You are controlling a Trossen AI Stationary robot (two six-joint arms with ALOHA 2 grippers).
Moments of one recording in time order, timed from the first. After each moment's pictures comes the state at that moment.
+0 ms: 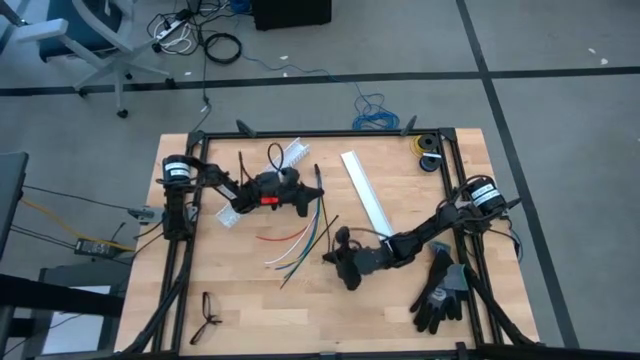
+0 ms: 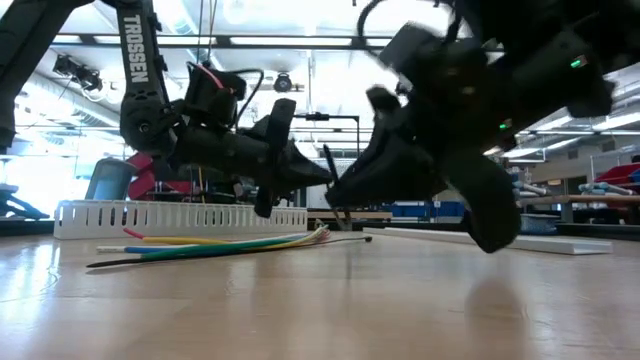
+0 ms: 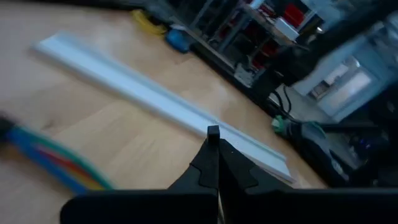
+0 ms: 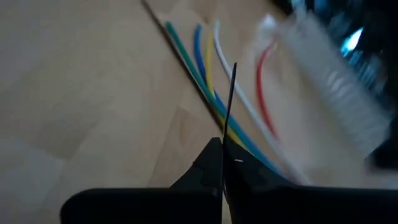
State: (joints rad) left arm 0.25 1.92 0.57 1.22 0.07 -0.58; right arm 0.38 1.91 0.82 0.57 0.43 -0.38
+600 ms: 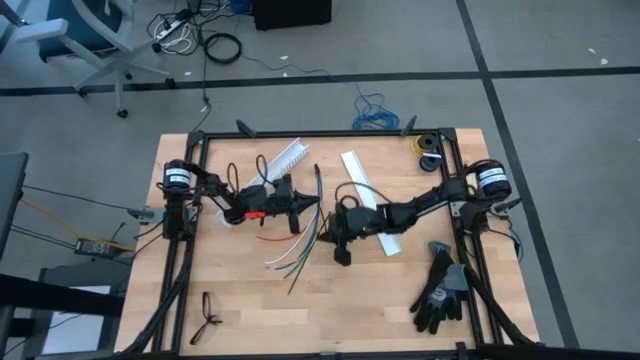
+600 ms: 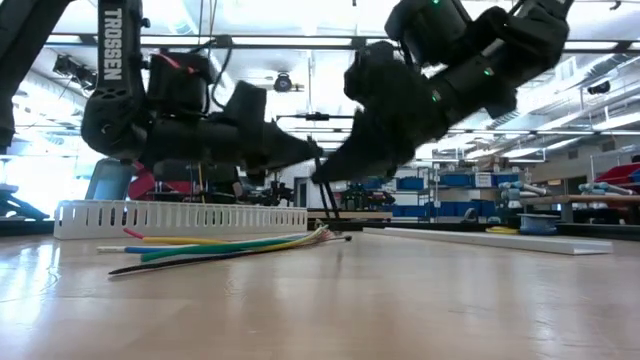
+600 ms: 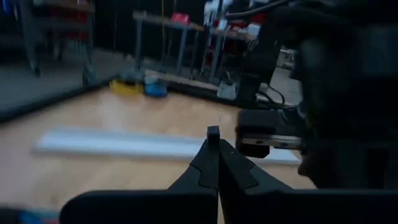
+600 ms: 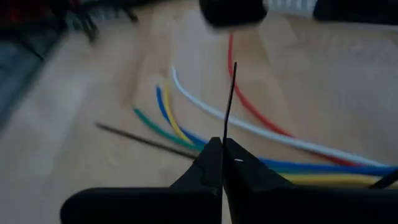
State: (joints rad) left arm 0.15 1.92 0.45 1.52 -0.03 -0.14; right arm 0.11 1.78 0.82 0.51 -0.02 0.28
